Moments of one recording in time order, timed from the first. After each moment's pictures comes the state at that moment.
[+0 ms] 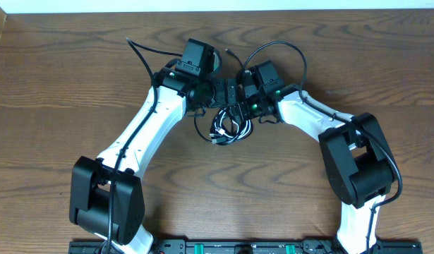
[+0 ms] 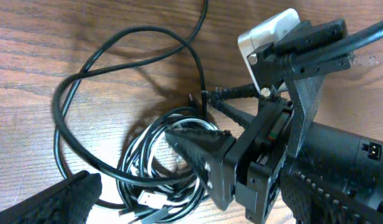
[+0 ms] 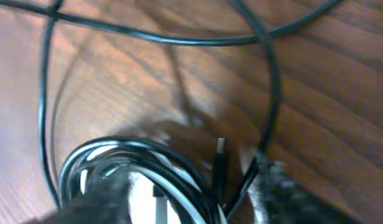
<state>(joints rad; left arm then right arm) -0.38 1.77 1.40 -0.74 0.25 -0.46 0.46 2.06 1.31 -0.31 -0.35 0.19</state>
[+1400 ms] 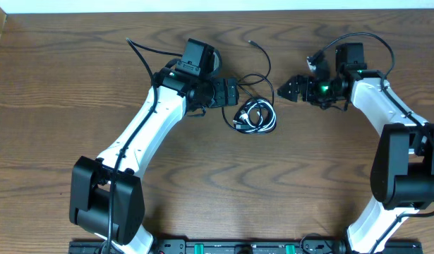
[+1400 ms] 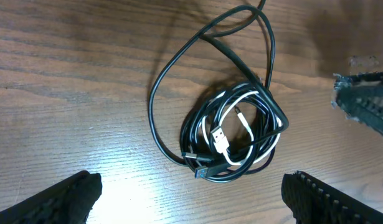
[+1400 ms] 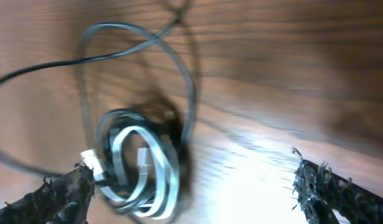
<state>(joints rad) -0.38 1.77 1.40 -0.74 0.25 -0.46 0.02 1.94 1.30 -0.55 -0.59 0.15</state>
